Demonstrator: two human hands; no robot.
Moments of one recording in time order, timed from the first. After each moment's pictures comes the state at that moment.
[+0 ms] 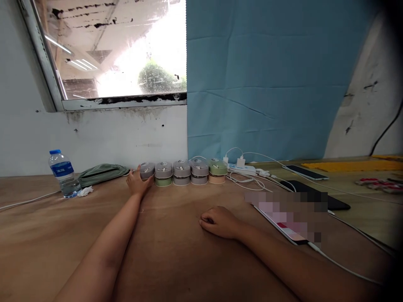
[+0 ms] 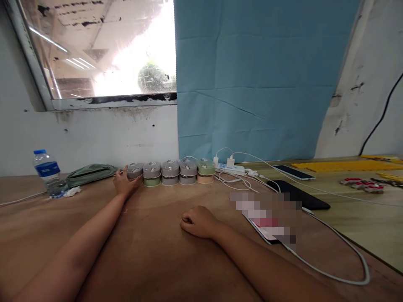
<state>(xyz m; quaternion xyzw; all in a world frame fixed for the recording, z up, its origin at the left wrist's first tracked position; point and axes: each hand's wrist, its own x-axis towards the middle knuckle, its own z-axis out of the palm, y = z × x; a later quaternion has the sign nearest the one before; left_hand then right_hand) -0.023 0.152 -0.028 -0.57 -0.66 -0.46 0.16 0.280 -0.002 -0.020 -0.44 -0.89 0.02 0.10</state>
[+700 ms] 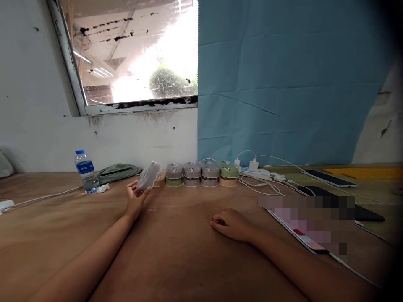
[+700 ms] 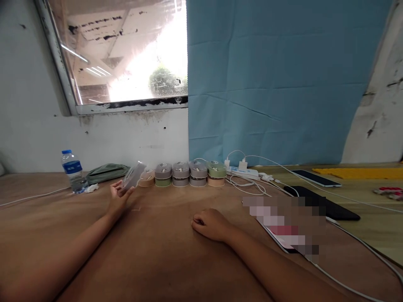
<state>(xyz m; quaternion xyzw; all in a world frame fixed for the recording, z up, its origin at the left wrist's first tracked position) -0.045 0.054 -0.030 -0.50 -0.47 -0.69 -0.21 0.278 -0.004 -0.019 -0.44 -0.89 0.03 0.11</state>
